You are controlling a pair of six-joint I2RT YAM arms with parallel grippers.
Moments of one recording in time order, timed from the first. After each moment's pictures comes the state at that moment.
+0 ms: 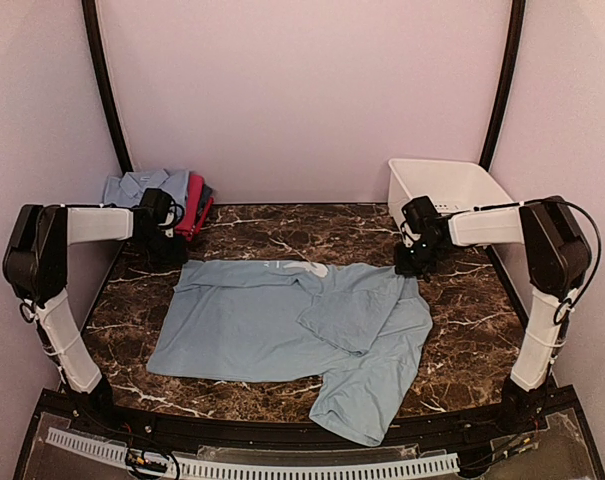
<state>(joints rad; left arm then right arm) -0.17 1.78 1.20 -0.44 -0.07 -0.25 0.39 1.89 1.22 -0.42 0.05 0.35</state>
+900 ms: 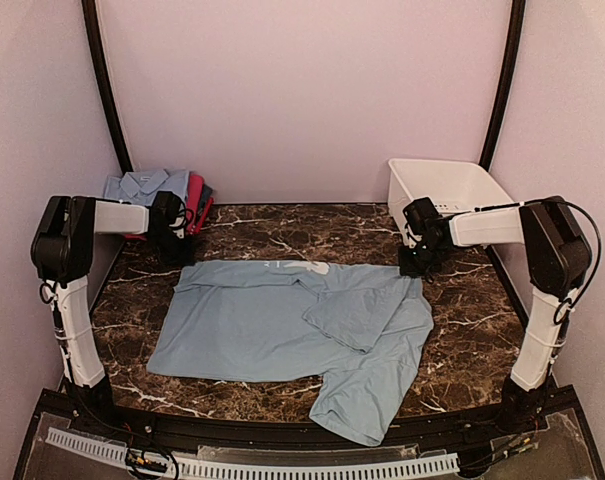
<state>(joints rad) -0.13 2.04 1.38 -0.45 0.06 -0.25 0.38 1.89 1.21 -0.42 0.14 0.32</state>
